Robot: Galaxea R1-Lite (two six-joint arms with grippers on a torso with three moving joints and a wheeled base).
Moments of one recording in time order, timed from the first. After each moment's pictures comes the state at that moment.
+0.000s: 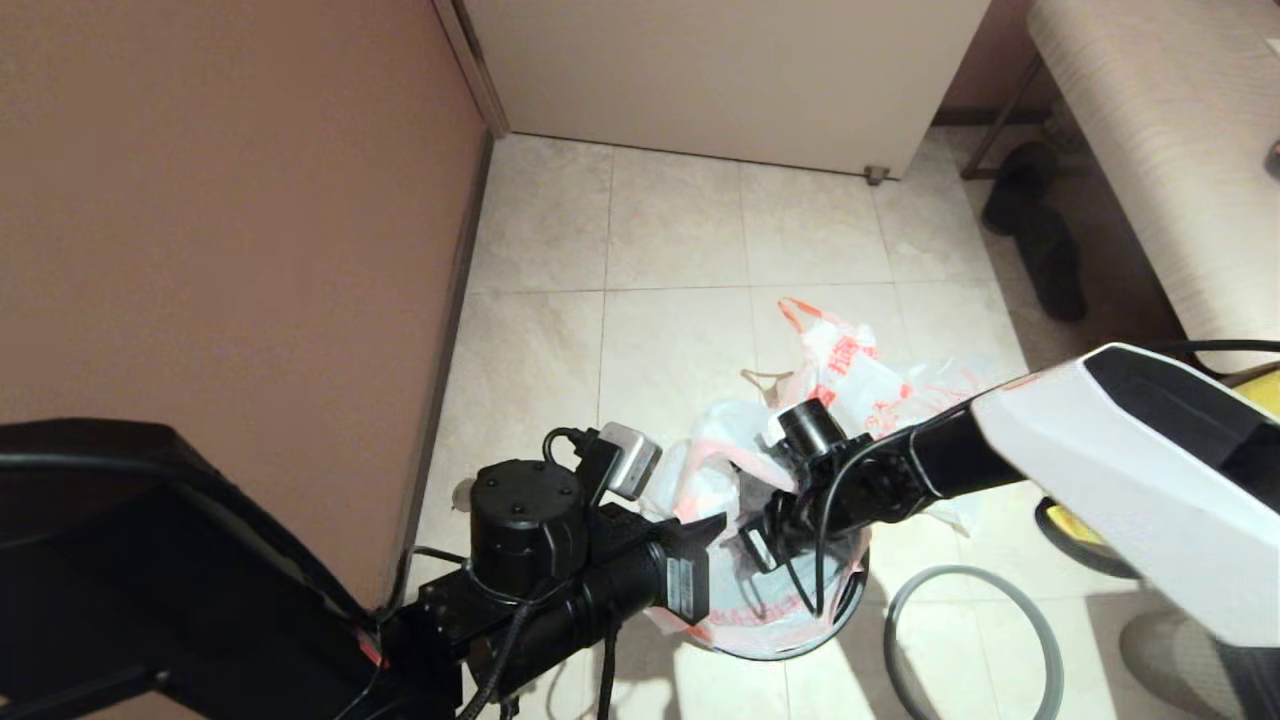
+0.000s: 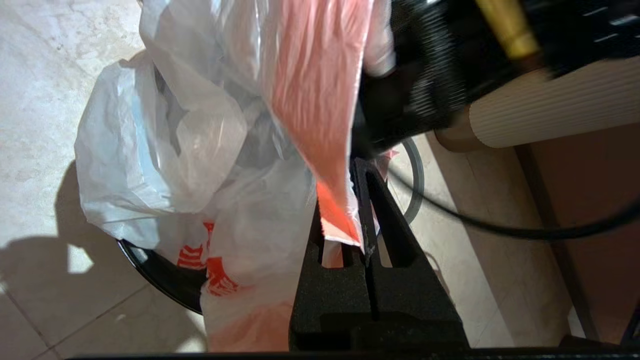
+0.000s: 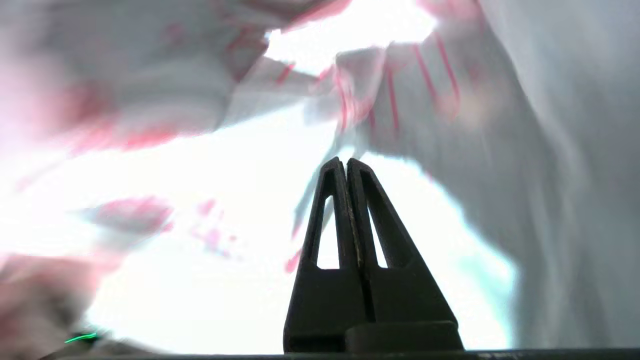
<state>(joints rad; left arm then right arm) -0.80 1.94 -0.57 -1.15 -0.02 -0.19 0.52 2.33 -1.48 0.11 0.15 -0.03</state>
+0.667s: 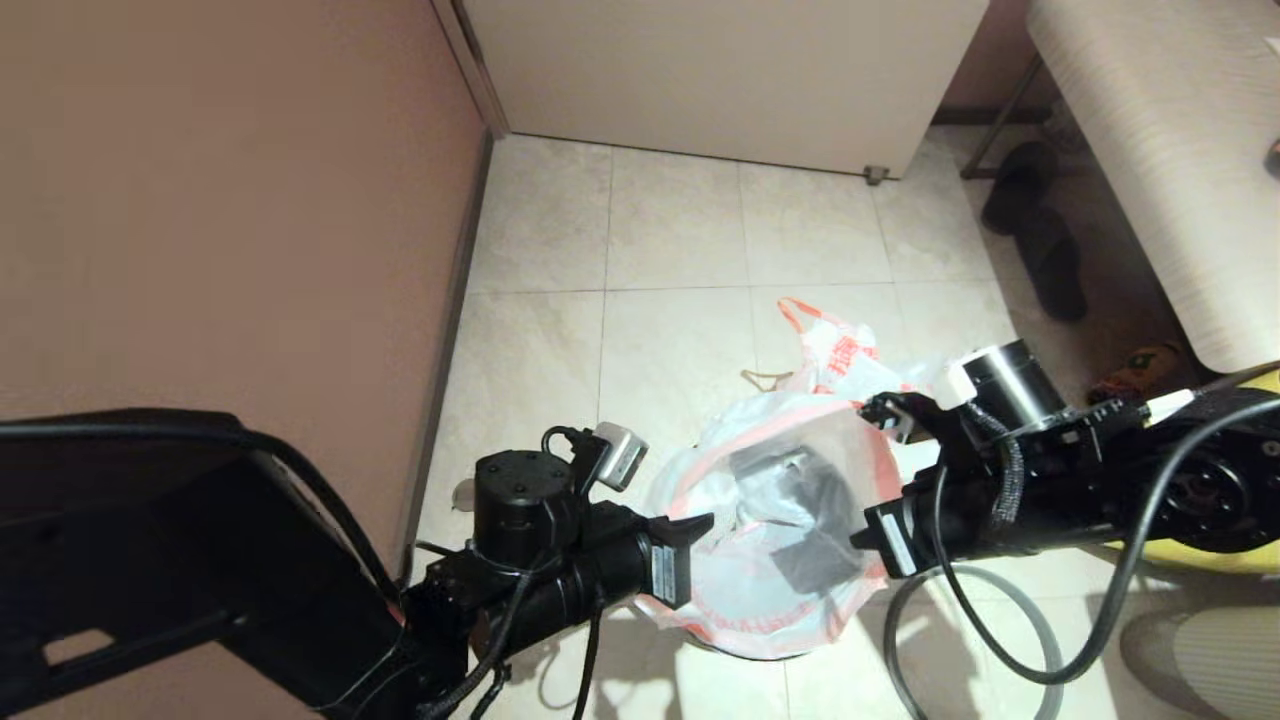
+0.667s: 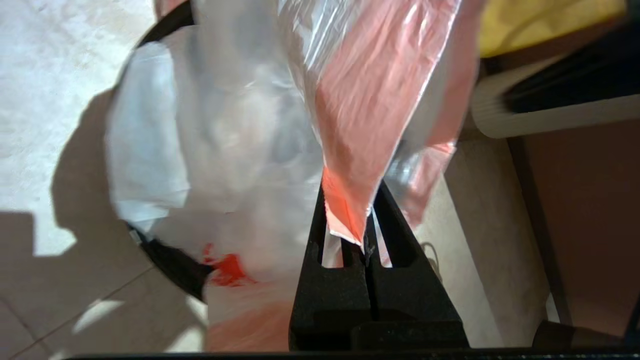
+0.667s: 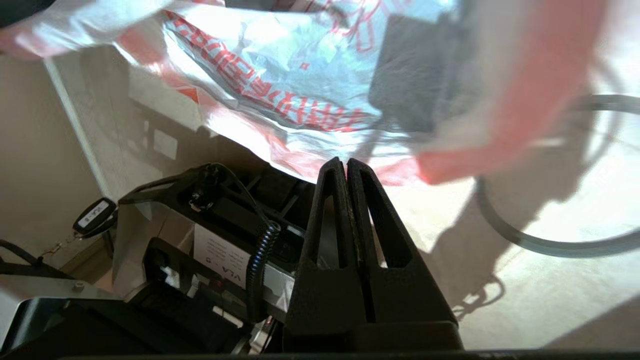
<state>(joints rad) -0.70 2.01 -0.60 -1.16 -0.16 -0.22 0.48 1.76 -1.04 0.13 0.13 0.12</state>
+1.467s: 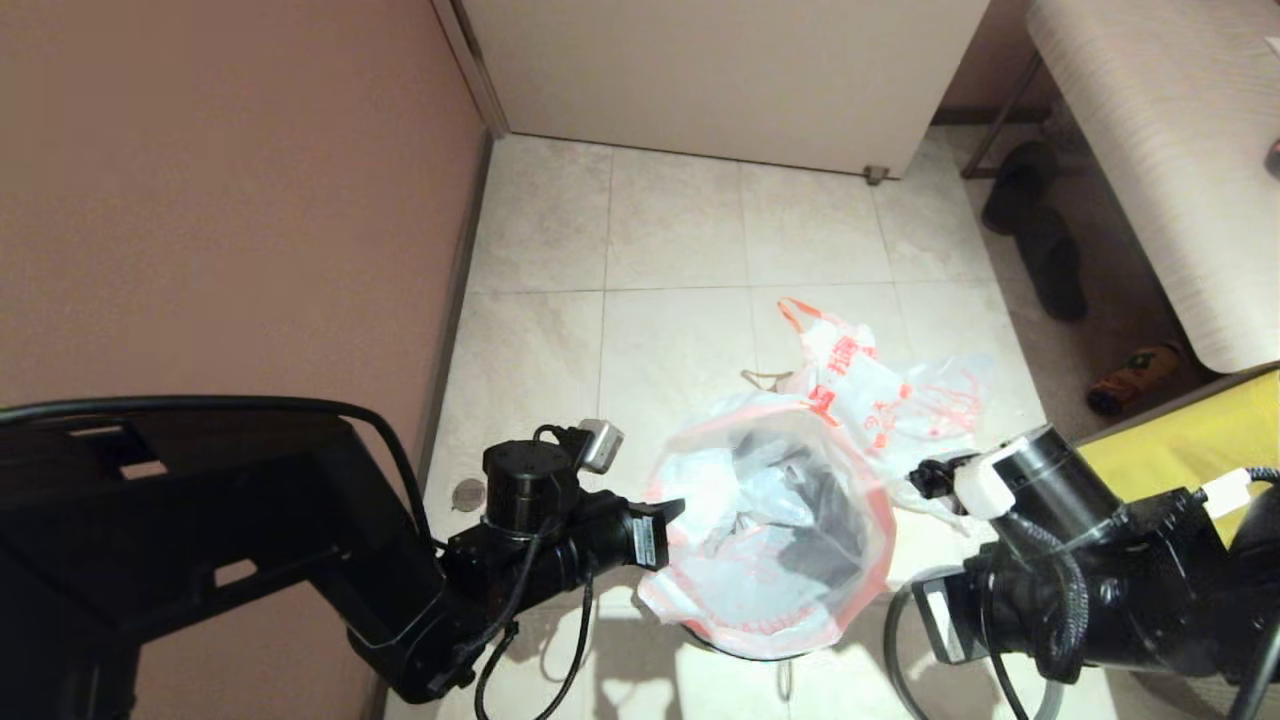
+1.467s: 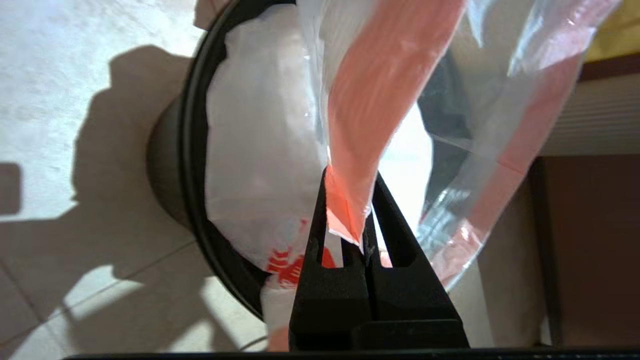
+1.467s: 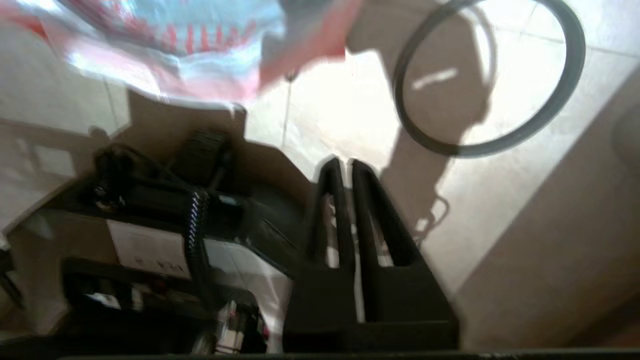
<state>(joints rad) -0.59 2.14 -0.69 -1.16 -0.20 -0.29 0.63 1.63 -0.81 0.13 -0.26 0.33</state>
